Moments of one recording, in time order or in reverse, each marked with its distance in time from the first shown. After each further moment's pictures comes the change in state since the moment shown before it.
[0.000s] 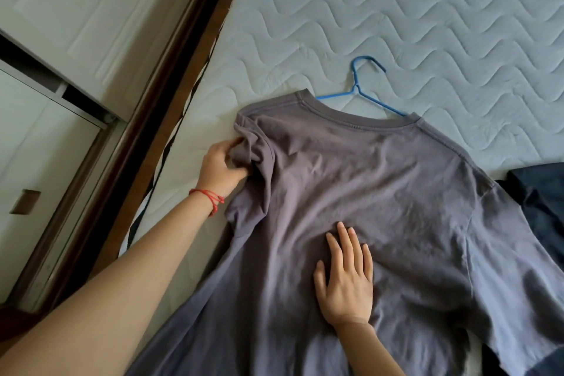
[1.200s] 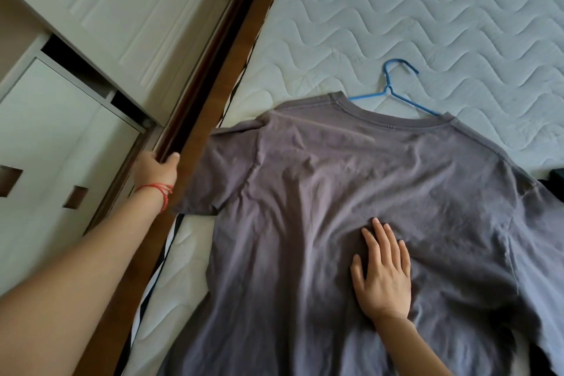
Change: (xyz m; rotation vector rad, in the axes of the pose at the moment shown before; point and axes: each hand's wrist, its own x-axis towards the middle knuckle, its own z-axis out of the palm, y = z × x) left_hand -0.002 -0.083 -0.128 0.217 0.455 -0.493; right_hand -0.002 -0.003 -0.004 -0.002 -0.001 0.014
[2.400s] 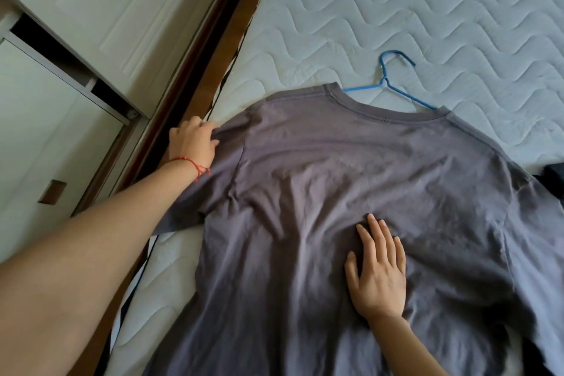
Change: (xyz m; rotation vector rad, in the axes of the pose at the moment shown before) left_hand -0.006 0.046 0.055 0.566 -0.034 0.732; right_hand 0.000 0.003 0.004 -0.007 0.032 -0.006
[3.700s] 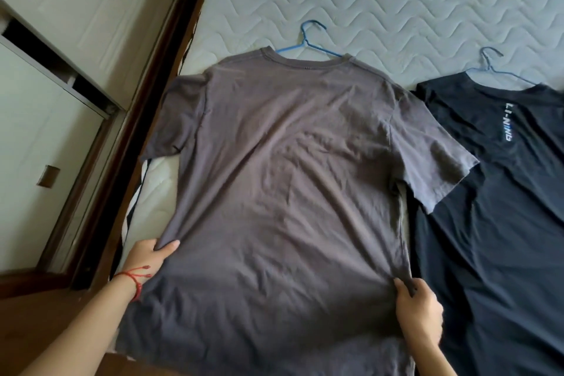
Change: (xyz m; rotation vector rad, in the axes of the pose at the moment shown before) left_hand -0.332 -0.037 -0.008 -0.654 -0.463 -0.498; right_hand -0.248 0.107 -0.103 0.370 -0.120 1.057
